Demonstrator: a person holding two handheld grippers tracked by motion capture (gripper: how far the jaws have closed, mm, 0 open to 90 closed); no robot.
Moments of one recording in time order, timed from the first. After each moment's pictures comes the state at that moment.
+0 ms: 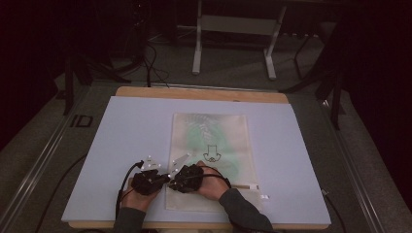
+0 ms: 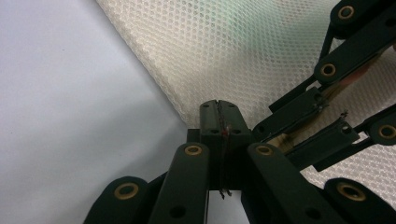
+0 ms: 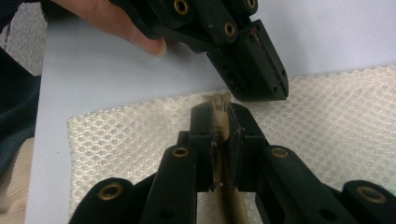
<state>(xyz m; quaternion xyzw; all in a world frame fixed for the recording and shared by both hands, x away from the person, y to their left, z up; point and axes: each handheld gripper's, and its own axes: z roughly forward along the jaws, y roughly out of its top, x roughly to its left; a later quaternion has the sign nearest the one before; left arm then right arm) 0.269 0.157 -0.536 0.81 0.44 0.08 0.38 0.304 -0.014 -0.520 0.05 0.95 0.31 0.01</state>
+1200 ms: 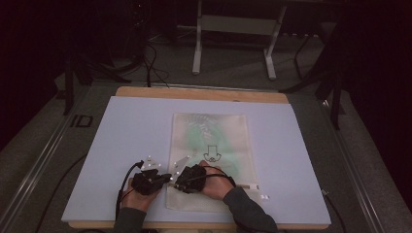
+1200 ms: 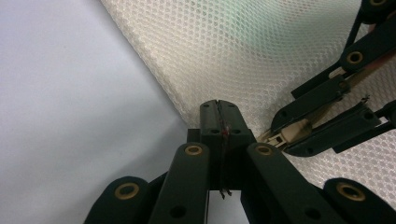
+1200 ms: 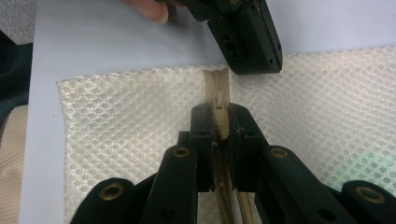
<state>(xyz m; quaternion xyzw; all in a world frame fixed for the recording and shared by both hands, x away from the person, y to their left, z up) 0.268 0.156 -0.536 0.81 0.45 0.08 0.38 0.300 -0.022 -0.513 0.03 0.96 0.27 0.03</state>
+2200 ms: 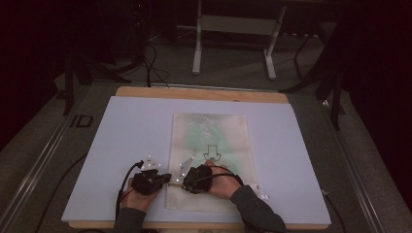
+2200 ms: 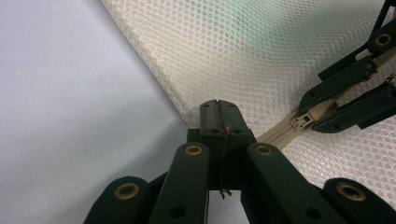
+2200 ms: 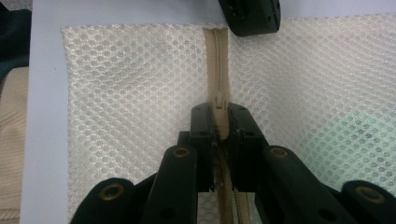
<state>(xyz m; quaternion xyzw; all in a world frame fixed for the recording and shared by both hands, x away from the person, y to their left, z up) 0.268 0.157 -0.536 0.81 0.44 0.08 0.38 0.299 -0.038 -0.508 0.01 0.97 0.23 0.04</state>
